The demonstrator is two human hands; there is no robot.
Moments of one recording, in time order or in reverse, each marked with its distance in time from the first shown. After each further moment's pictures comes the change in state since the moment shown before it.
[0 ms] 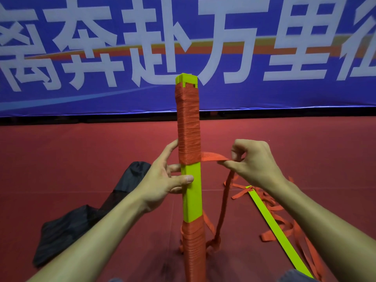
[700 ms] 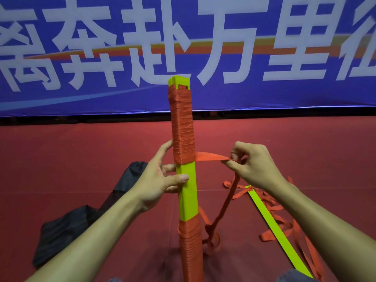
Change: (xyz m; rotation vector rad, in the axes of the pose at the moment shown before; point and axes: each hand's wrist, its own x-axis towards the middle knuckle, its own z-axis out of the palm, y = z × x) left_hand 0.000 -0.003 -0.008 -0.021 0.034 -0.020; right_hand -0.005 0.014 0.003 0.056 -0.025 0.020
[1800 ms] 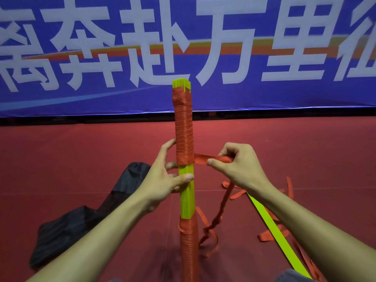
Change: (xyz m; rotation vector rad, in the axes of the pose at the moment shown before) left_hand 0.003 0.000 0.016 0.135 0.115 0.009; right_hand 0.002 -0.023 0.019 0.201 0.042 0.213
